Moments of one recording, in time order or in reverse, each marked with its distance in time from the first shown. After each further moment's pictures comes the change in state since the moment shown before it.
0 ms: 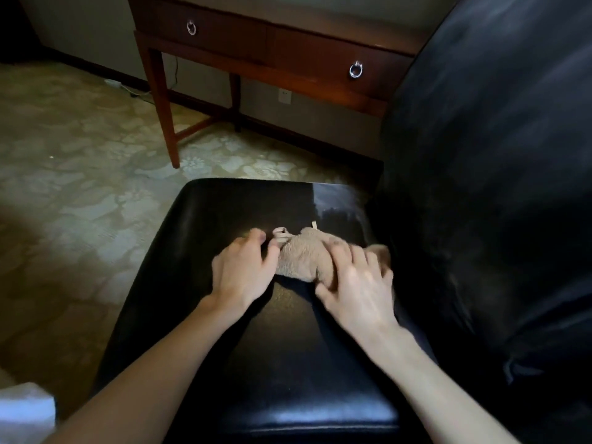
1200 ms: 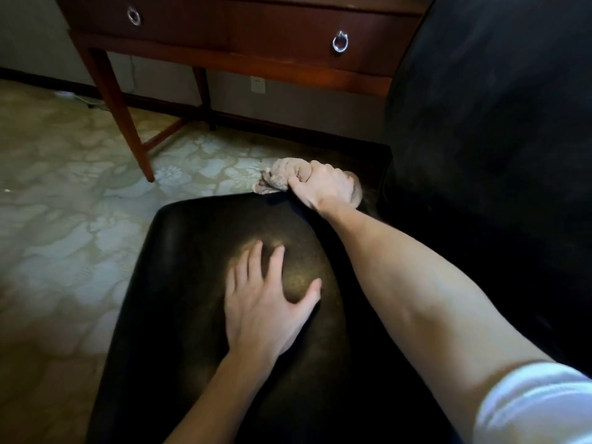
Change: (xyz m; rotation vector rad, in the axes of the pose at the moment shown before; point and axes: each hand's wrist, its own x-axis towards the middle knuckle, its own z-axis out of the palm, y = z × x) left_hand 0.019 0.005 0.031 0.201 -0.066 0.143; right_hand 0.277 -0.012 0.076 0.115 -0.023 0.244
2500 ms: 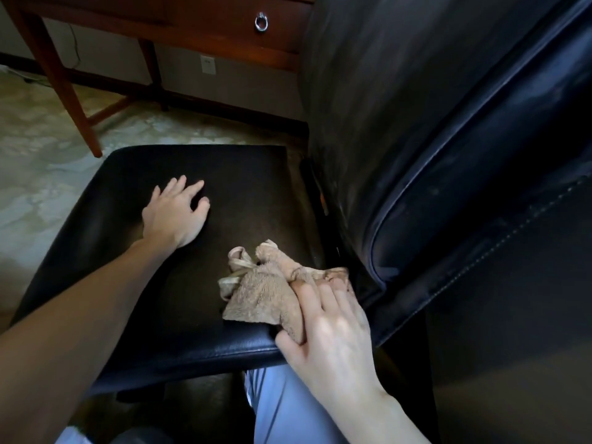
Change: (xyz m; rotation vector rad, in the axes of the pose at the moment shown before) left_hand 0.018 -0.010 0.003 -0.031 -0.041 -0.004; right_hand -0.429 0.133 -0.106 -0.072 0.162 -0.185
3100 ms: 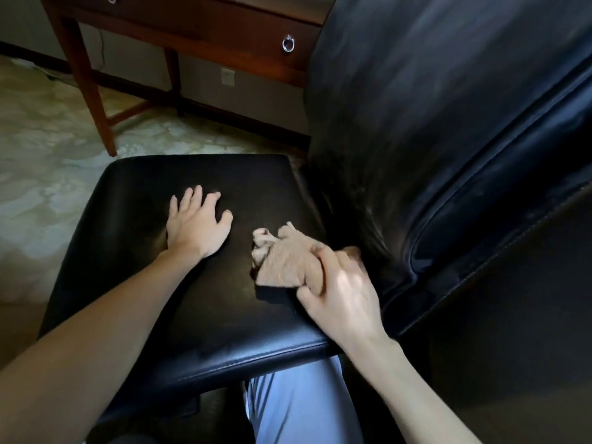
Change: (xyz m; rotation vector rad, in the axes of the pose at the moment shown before) left_hand -0.016 0.007 0.000 0.028 -0.021 -0.049; right_hand 0.070 0.016 0.011 0.102 -0.063 0.022
